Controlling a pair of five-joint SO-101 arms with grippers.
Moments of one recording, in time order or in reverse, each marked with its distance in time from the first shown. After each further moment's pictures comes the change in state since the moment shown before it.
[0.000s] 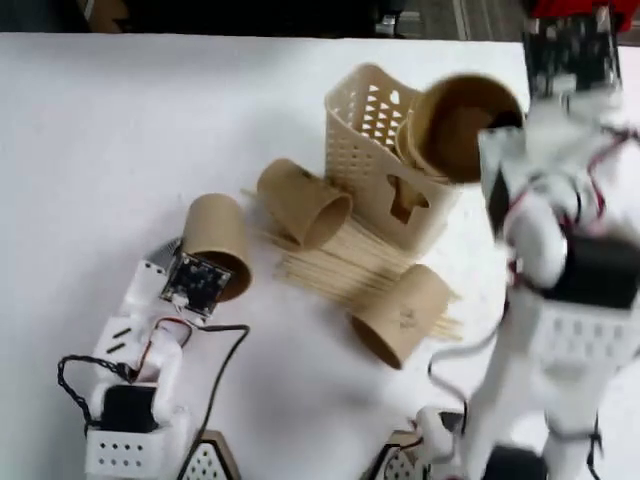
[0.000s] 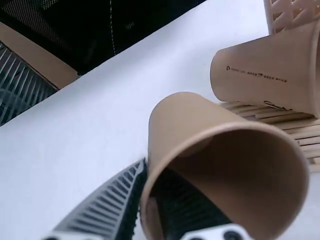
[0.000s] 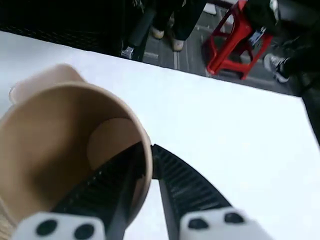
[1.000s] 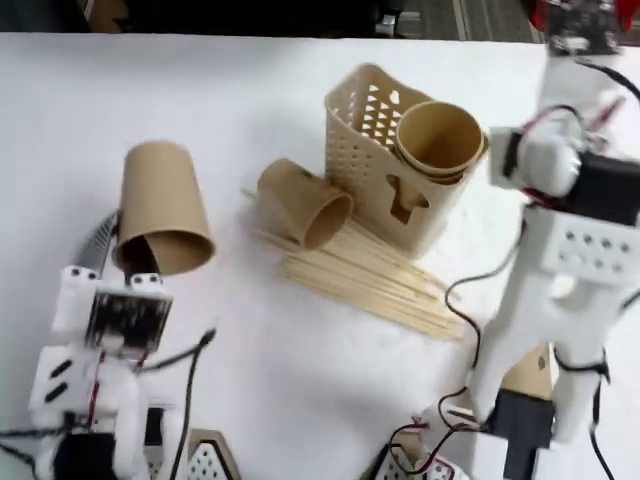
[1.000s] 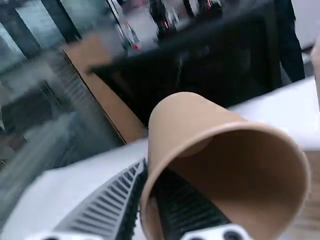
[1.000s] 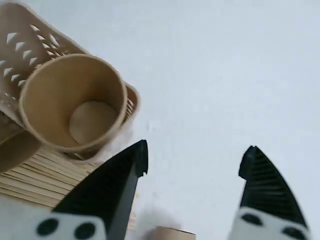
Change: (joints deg) left arm -6.1 -0.8 -27.2 9.4 4.7; right arm 5.5 15.4 -9.5 13.1 -4.0
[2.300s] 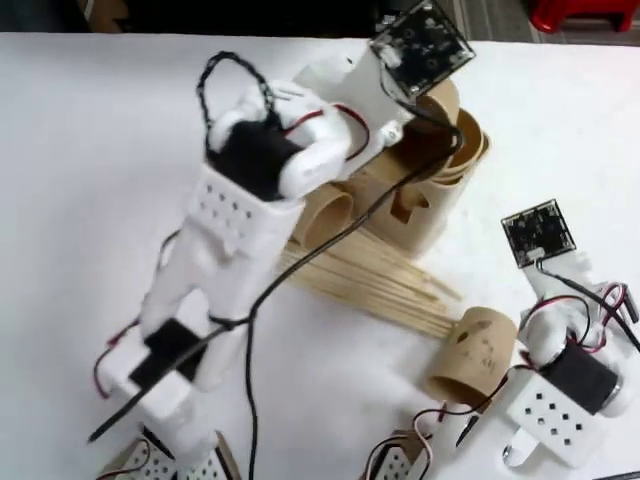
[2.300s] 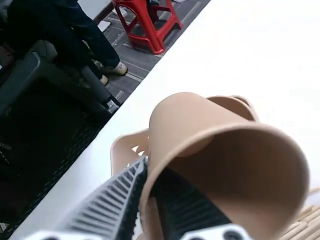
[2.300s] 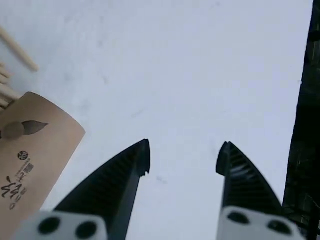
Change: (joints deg) left arm 39.7 116.3 -116.9 27.3 0.0; right arm 26.0 -51.6 77.6 -27.1 45.5
